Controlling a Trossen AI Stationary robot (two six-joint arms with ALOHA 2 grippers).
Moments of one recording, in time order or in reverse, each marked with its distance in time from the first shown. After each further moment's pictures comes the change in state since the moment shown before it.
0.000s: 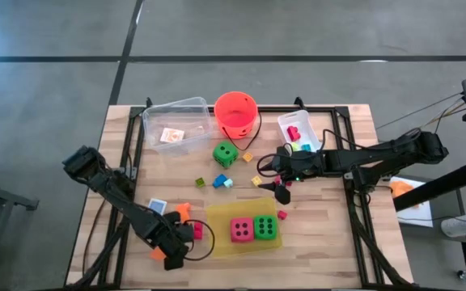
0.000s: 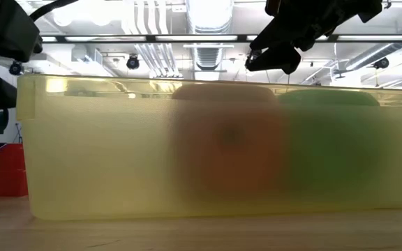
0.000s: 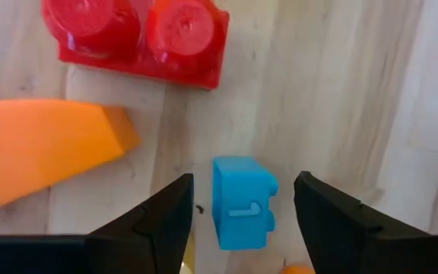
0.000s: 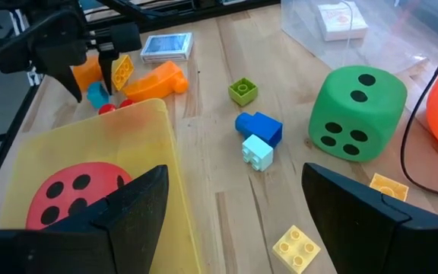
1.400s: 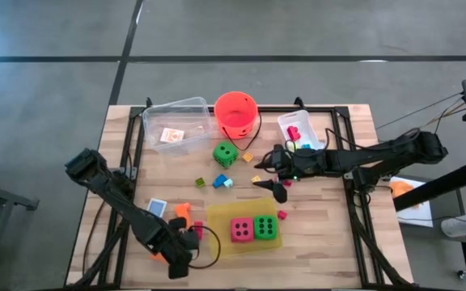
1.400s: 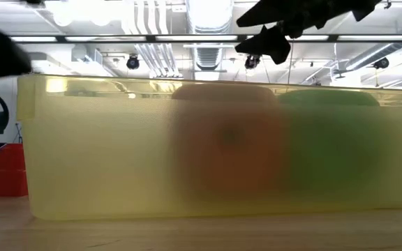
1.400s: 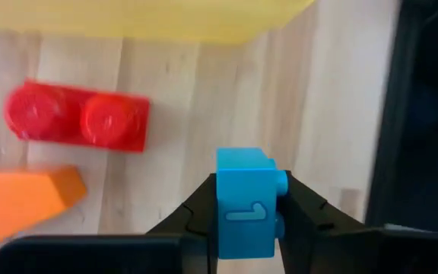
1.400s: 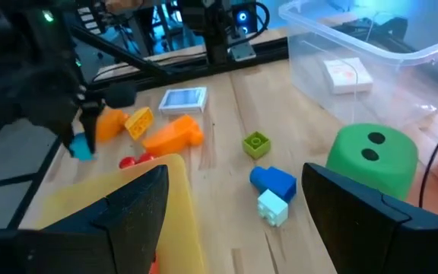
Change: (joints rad) left arm -0.008 0.033 0.178 -0.052 -0.032 0.019; right arm 0.000 0.017 0.000 0.179 -0.001 -0.003
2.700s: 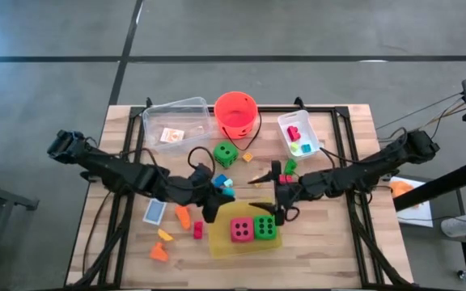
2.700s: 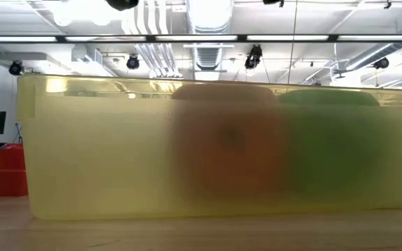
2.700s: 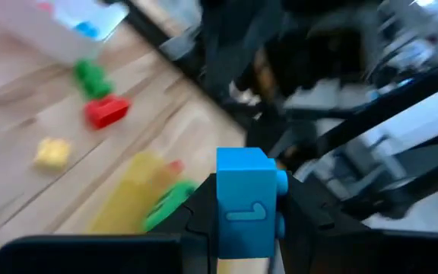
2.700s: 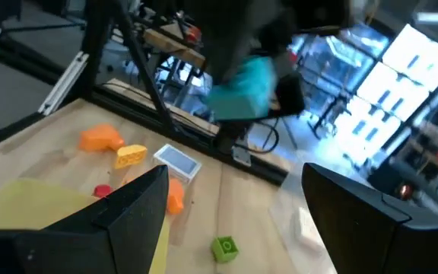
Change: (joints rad) left arm 0.378 -0.310 0.042 0.447 -0.284 -0.003; right arm 0.267 0.094 0.000 0.366 0.236 -0.673
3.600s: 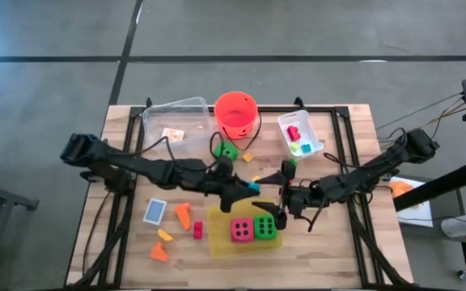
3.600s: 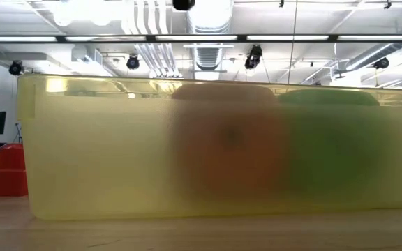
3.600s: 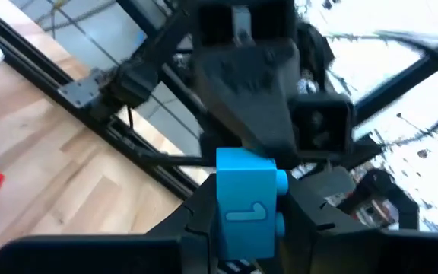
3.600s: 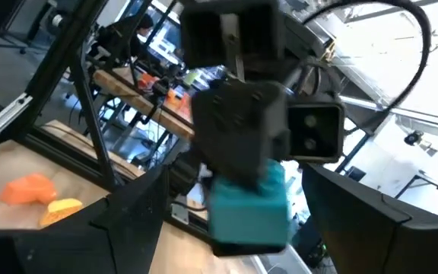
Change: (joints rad) left arm 0.157 0.160 -0.002 0.501 0.274 0.062; right arm 0.093 0.001 0.000 0.268 0.170 -0.267
